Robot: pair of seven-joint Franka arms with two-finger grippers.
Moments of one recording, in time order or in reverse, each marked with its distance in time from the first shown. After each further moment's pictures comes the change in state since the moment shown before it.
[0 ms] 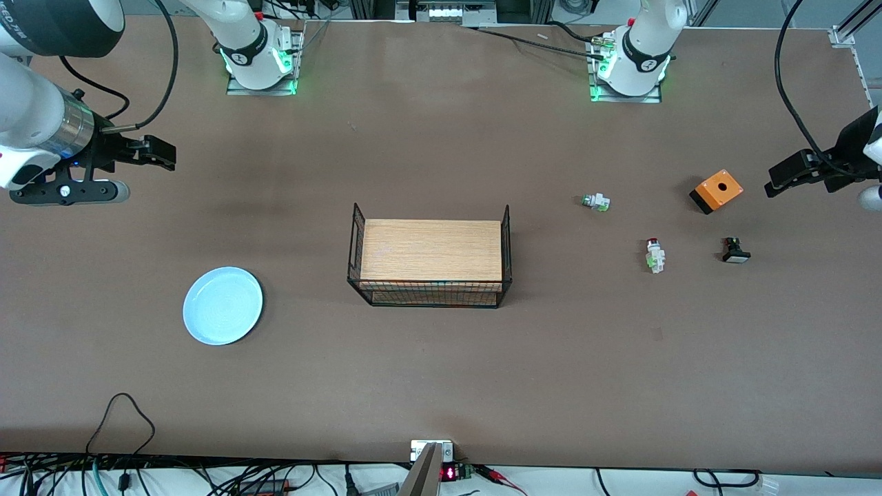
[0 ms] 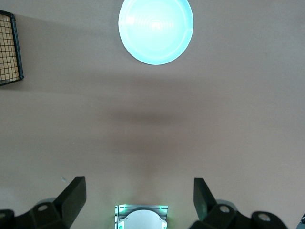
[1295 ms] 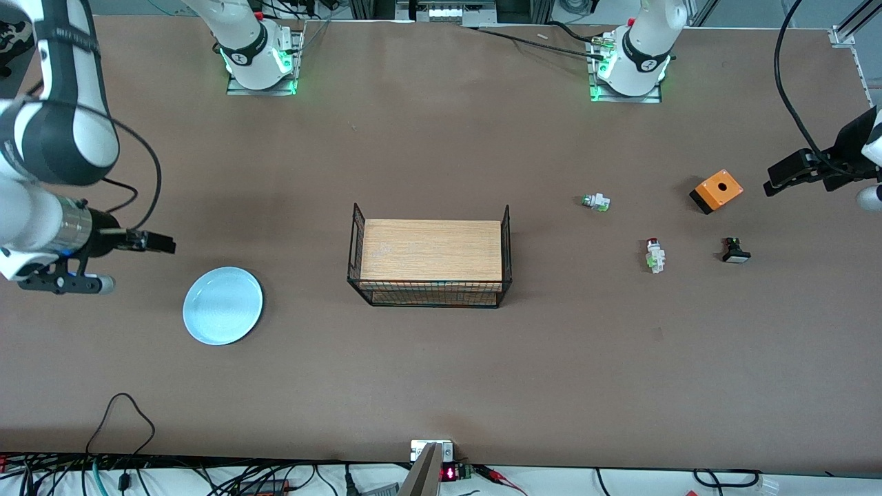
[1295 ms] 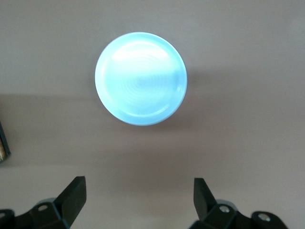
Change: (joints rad) left arm 0.000 0.004 -0.001 -0.002 0.000 -0.019 -0.001; right arm -0.159 0.294 -0.007 0.031 0.144 0.335 0.000
